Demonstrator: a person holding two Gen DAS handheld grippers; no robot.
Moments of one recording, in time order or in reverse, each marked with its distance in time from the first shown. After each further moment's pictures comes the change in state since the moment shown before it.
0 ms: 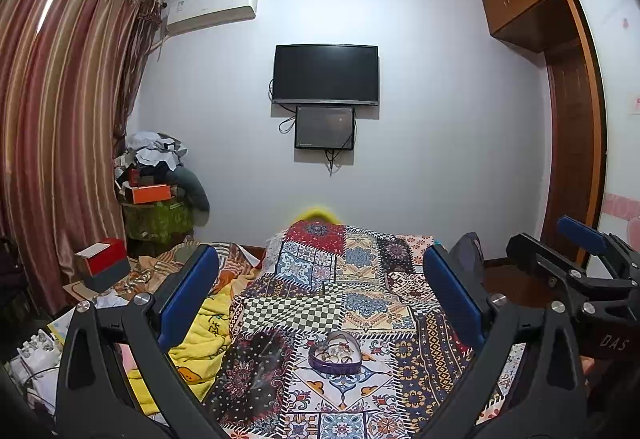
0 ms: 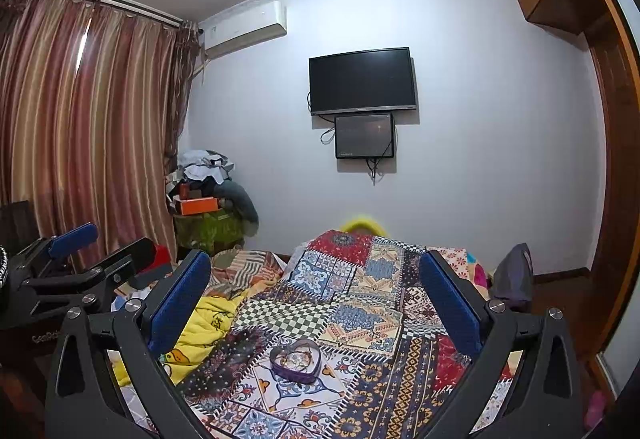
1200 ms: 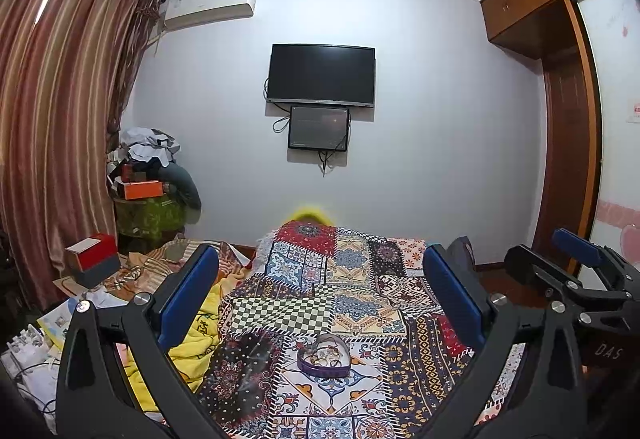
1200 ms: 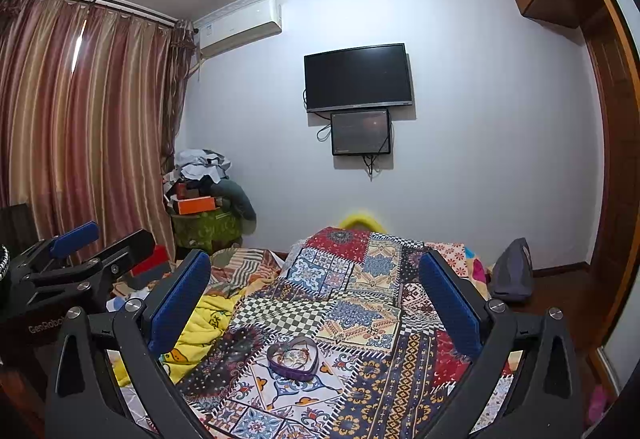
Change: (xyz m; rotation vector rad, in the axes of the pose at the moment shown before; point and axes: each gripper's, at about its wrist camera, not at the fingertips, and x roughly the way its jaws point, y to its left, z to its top) left arm 0.005 0.001 -0.001 -0.029 -0.003 -0.032; right arm -0.002 -0.009 0.003 0.015 0.014 -0.006
